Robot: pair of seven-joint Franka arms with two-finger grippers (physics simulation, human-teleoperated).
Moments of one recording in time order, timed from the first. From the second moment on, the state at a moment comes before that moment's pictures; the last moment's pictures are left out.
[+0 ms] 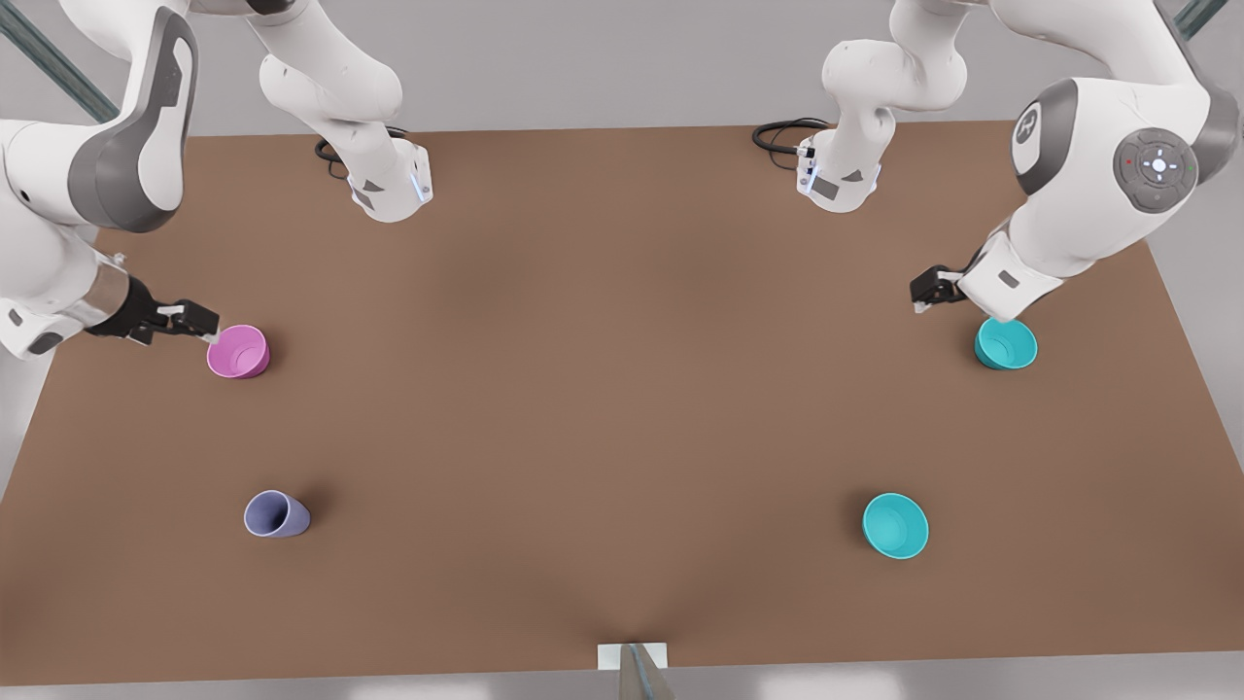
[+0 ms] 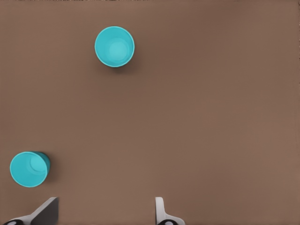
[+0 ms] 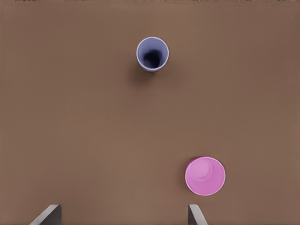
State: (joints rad) left arm -0.21 0.10 0.07 -1.45 -0.02 1.45 -0.08; right arm -0.18 0.09 0.07 -1.53 -0.03 1.54 -0.10
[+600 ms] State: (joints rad) left arm -0.20 0.11 0.07 -1.47 -0.02 1.46 -0.10; right arm -0.48 0.14 0.07 -2.03 -0.07 1.95 -0.28
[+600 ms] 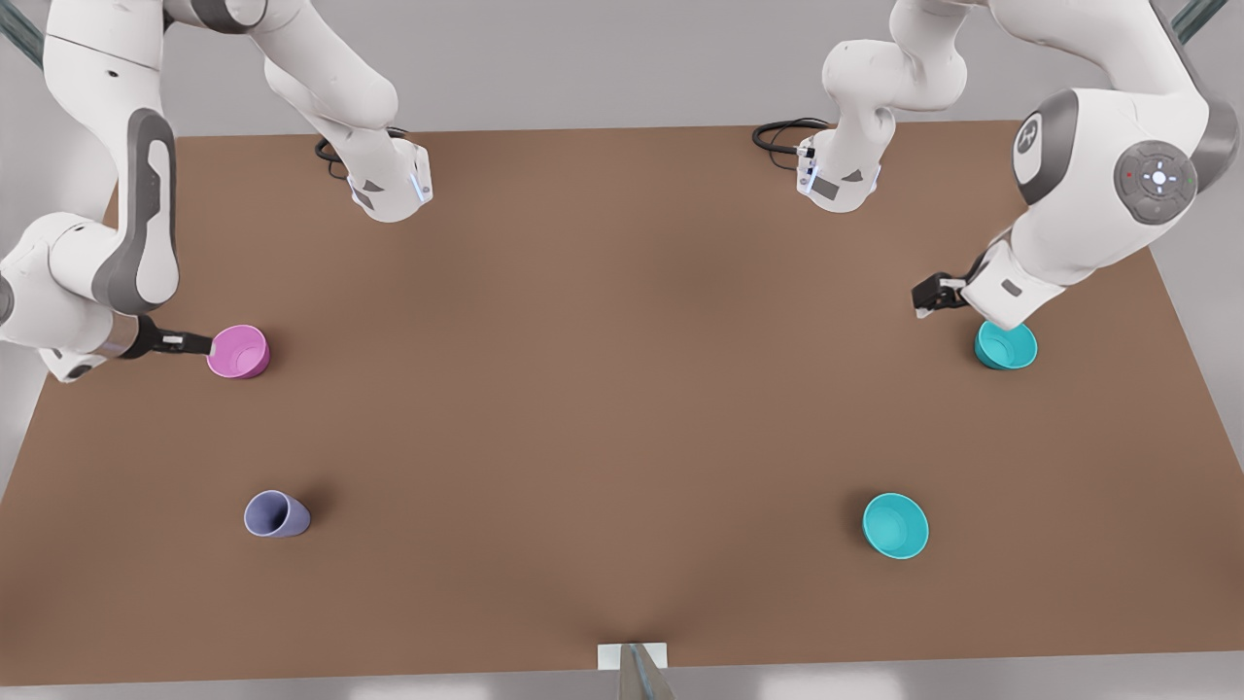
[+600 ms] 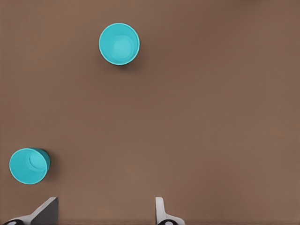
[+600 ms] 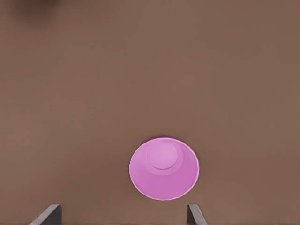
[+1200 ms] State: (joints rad) left arm -0.18 0.14 0.08 -1.49 -0.03 1.46 -0.10; right arm -0.66 0.31 0.06 -2.27 -0.07 2.47 -0.47
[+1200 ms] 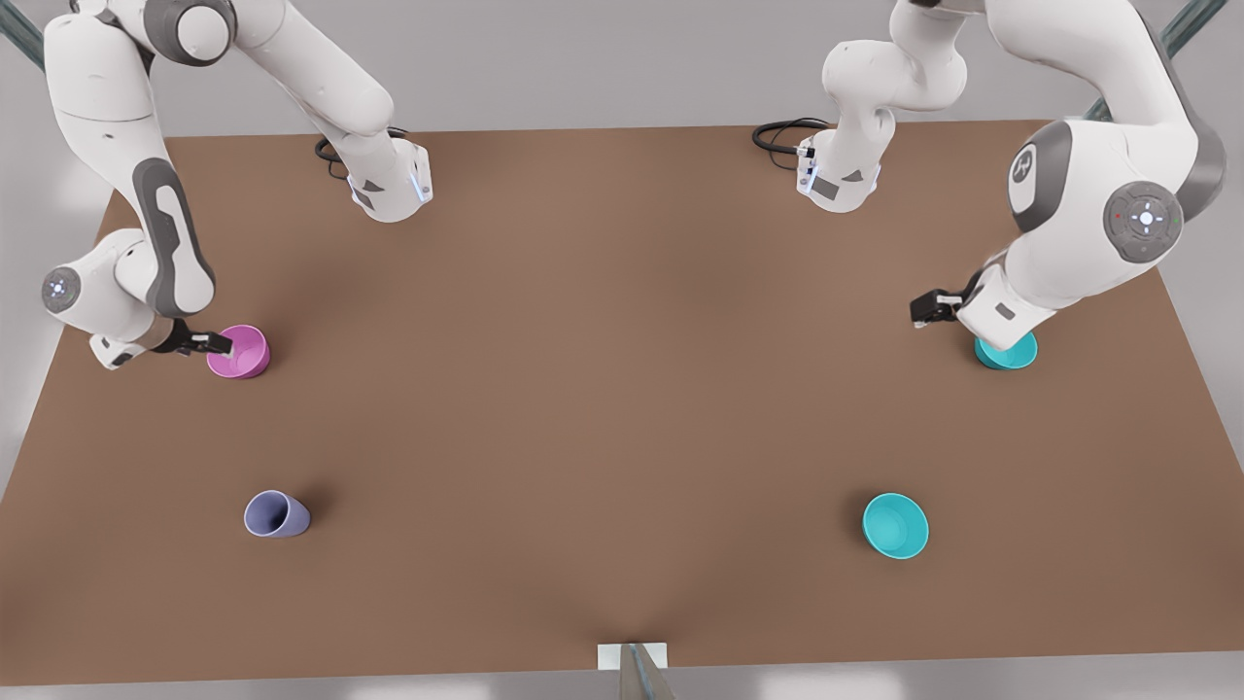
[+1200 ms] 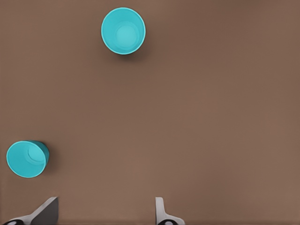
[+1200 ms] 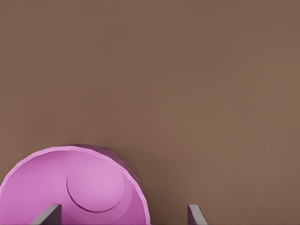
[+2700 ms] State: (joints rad) left arm -0.17 0.15 0.08 -1.50 -0.03 1.44 -0.10; right arm 0.52 0.85 0.19 -1.28 0.01 2.14 0.32
